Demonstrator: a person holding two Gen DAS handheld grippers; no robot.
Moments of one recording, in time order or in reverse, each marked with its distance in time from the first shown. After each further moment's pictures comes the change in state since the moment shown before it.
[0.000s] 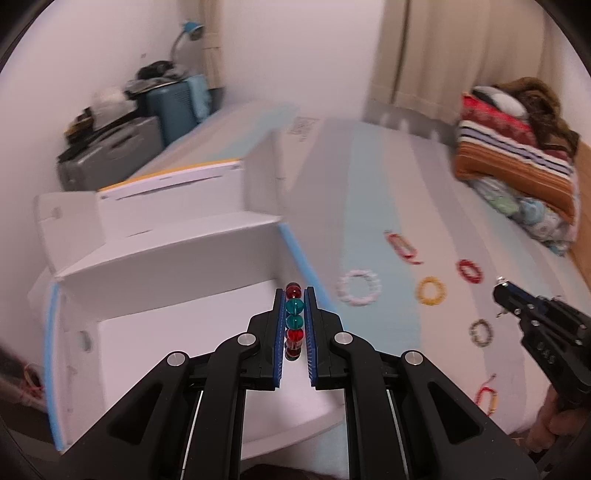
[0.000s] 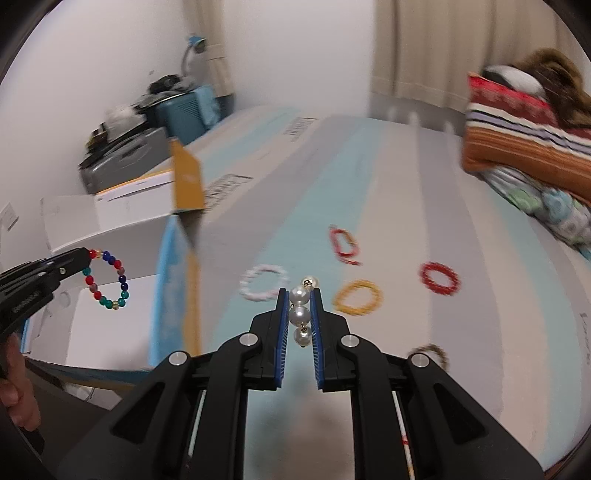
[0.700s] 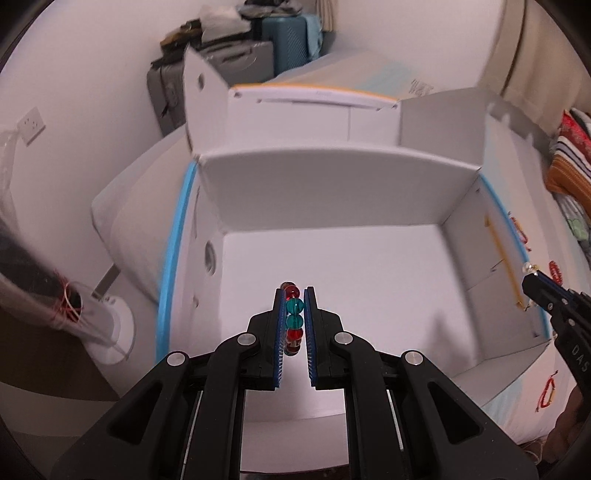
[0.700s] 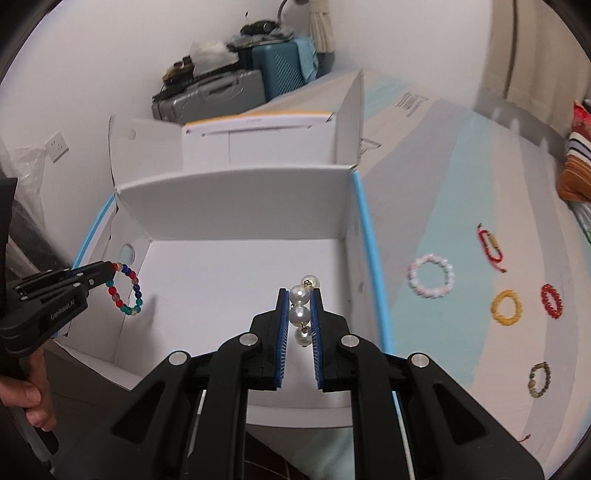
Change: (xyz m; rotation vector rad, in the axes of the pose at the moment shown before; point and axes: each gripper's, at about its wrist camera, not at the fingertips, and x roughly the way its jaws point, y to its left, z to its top) left arm 0.009 0.178 -0.063 -0.216 0.199 0.206; right arm 0.059 0.182 -0.010 -0.193 0.157 0.193
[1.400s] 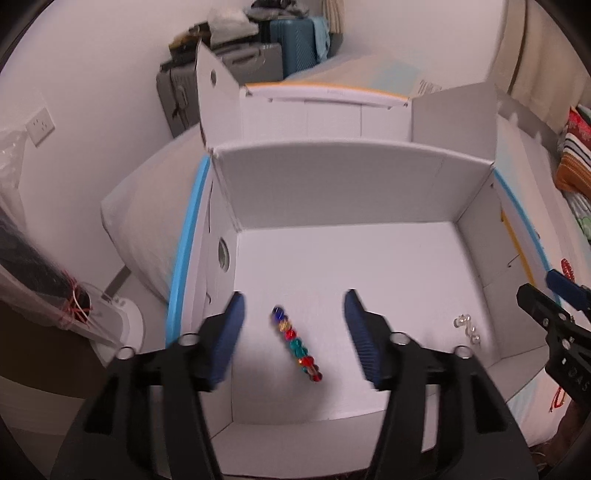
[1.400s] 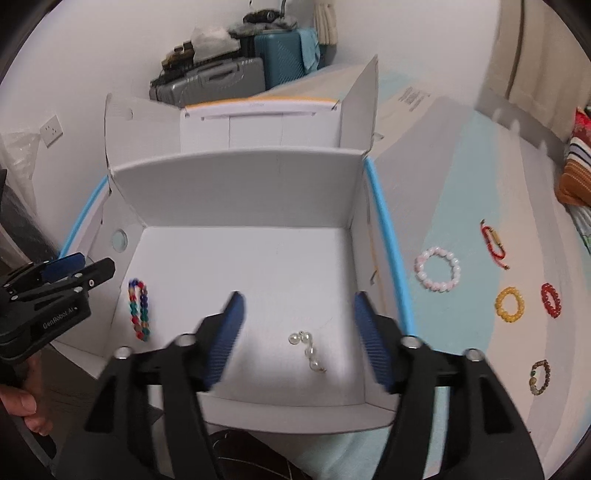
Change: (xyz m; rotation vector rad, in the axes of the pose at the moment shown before) left arm 0.000 -0.001 -0.004 0.011 -0.043 0.041; right arm 0.006 0.009 -0.007 -0.017 -0.002 -0.040
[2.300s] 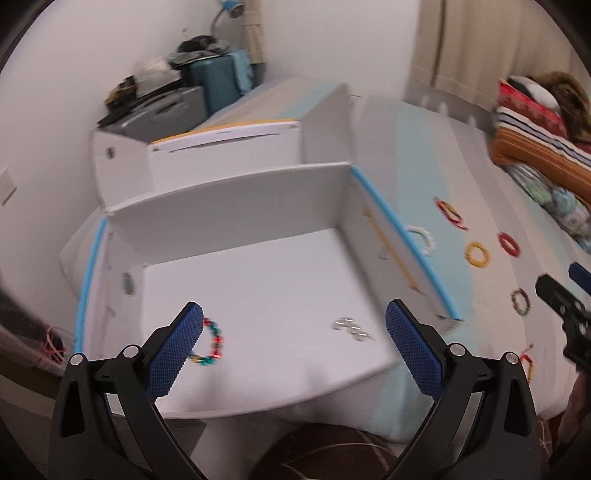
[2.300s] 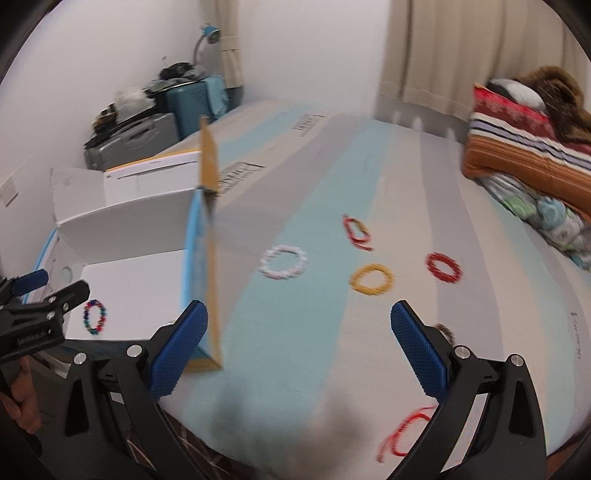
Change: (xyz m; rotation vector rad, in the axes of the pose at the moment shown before) left arm -0.056 -0.132 -0.022 0.171 -0.102 -0.153; right arm -0.102 -0.145 -0.061 0.189 -0.134 -0.219
